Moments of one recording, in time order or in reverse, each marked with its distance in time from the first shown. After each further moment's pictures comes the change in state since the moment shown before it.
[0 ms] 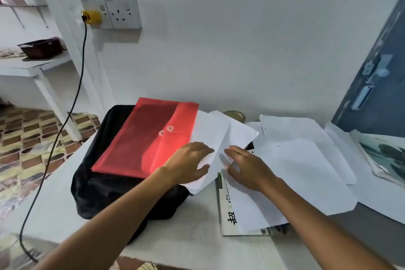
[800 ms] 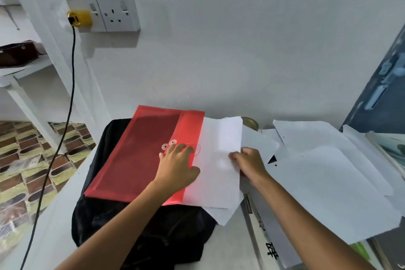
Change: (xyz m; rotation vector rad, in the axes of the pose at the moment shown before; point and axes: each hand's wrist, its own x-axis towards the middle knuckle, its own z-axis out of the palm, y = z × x) left_hand -0.003 -0.082 -0.013 -0.060 -0.049 -0.527; right_hand 0.092 -0.043 0.022 1.009 0.274 0.719
